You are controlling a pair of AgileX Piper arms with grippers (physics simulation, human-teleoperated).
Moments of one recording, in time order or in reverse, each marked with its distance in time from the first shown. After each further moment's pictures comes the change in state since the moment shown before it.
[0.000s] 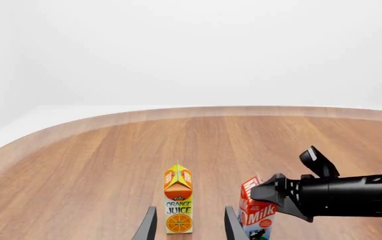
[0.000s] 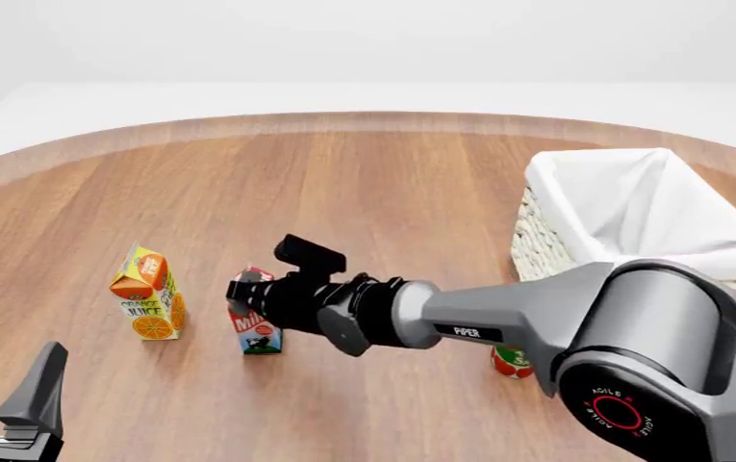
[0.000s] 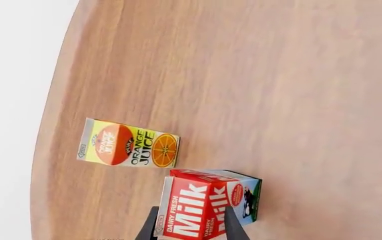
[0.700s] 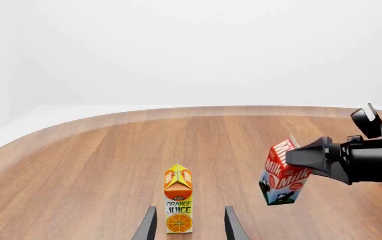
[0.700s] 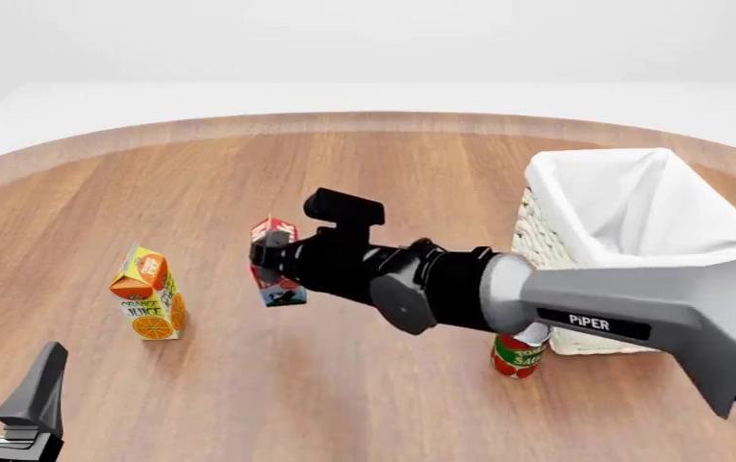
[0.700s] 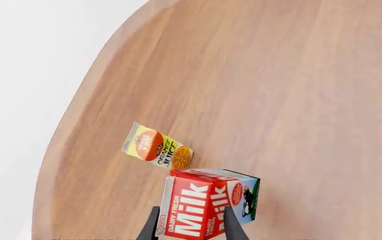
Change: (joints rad) left arm 0.000 0.000 0.000 0.000 0.000; right arm -0.044 -0.287 0.176 -0.020 -0.198
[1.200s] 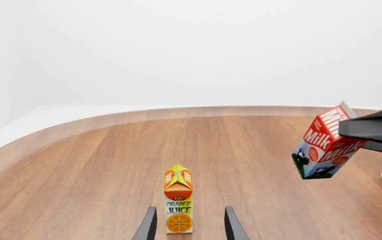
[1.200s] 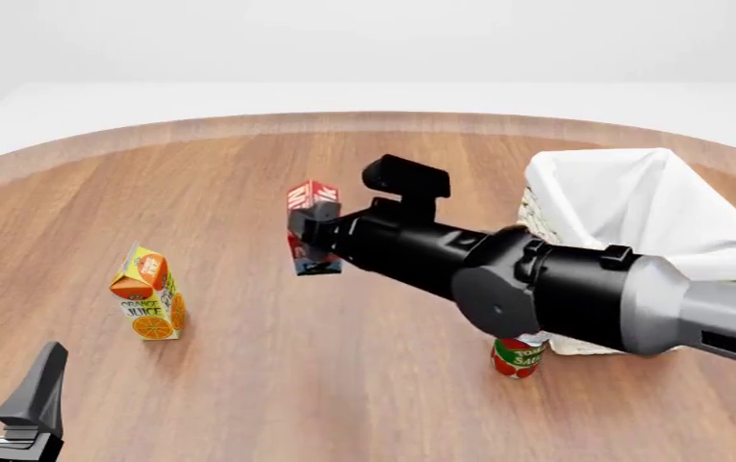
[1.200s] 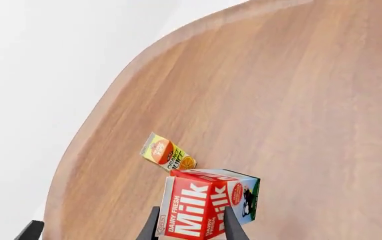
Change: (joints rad) left arm 0.000 0.000 0.000 0.000 0.000; right arm -0.041 -0.287 0.184 -0.014 -0.079
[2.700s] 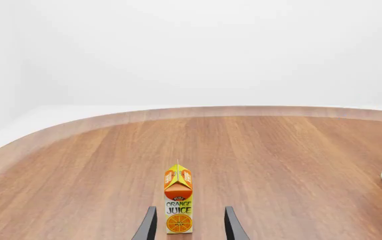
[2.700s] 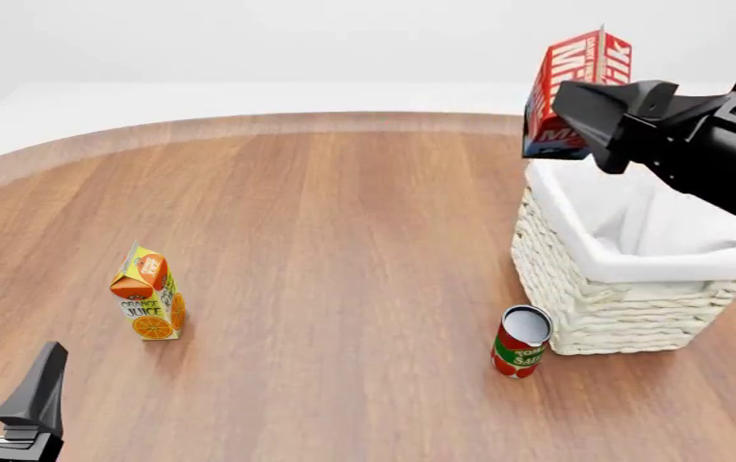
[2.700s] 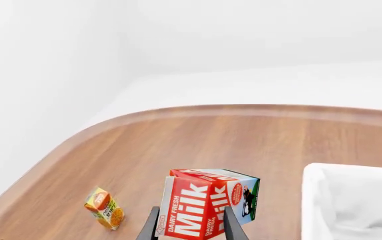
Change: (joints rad) left arm 0.000 0.000 0.000 0.000 0.000; right arm -0.364 -0.721 0.090 0.386 -0.318
